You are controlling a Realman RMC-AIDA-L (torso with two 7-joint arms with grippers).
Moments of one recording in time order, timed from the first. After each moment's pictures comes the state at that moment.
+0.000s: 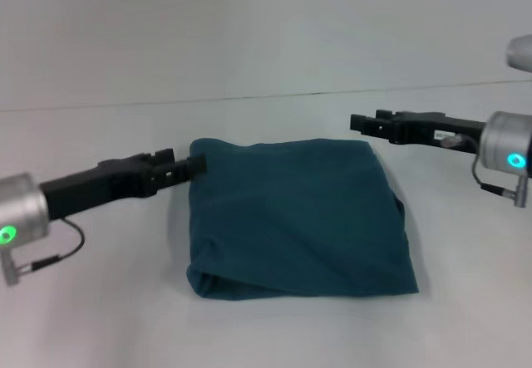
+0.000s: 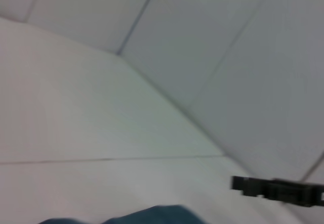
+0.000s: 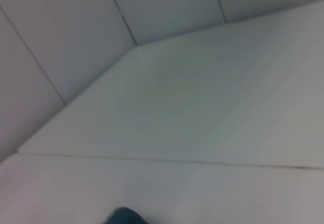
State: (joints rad) left arm -0.52 -2.16 0.77 0.81 1.88 1.31 -1.85; right arm 0.64 2.05 -0.80 -0.58 -1.84 -1.01 1.77
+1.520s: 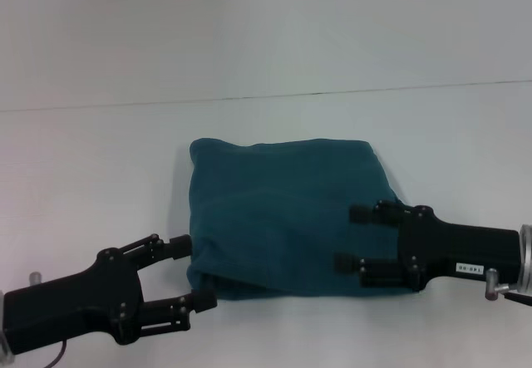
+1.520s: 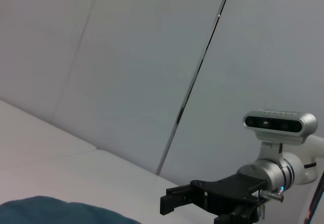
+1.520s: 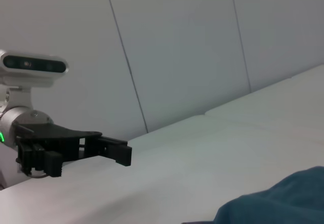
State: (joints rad) left arm -0.37 -2.17 0.64 0.74 1.91 1.80 -1.38; right arm 0.45 2.07 -0.77 -0.57 -1.84 -1.58 1.26
